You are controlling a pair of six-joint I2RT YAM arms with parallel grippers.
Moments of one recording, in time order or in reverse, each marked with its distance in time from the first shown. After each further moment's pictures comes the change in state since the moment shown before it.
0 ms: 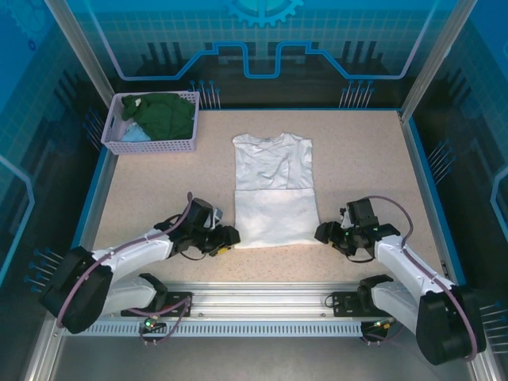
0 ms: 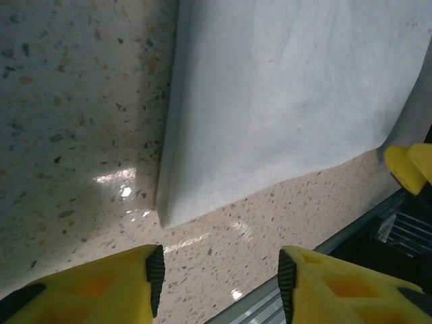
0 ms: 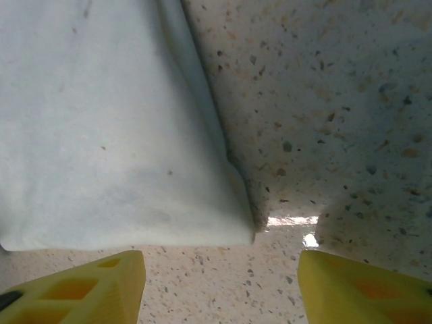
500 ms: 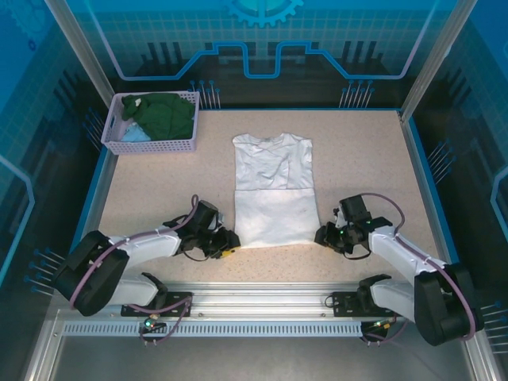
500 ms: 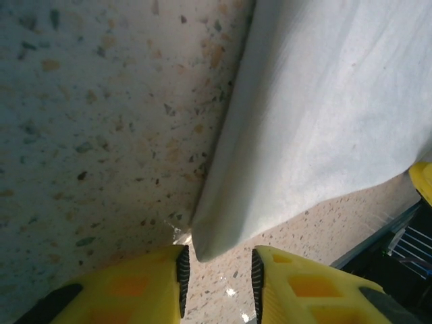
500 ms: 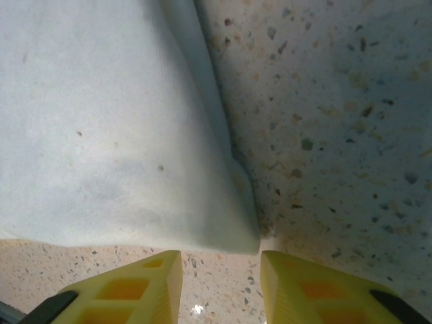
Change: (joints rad) left arm -0.019 0.122 -0.006 0.061 -0.012 -0.064; right arm 0.045 0.124 0.043 0.010 0.006 -0.036
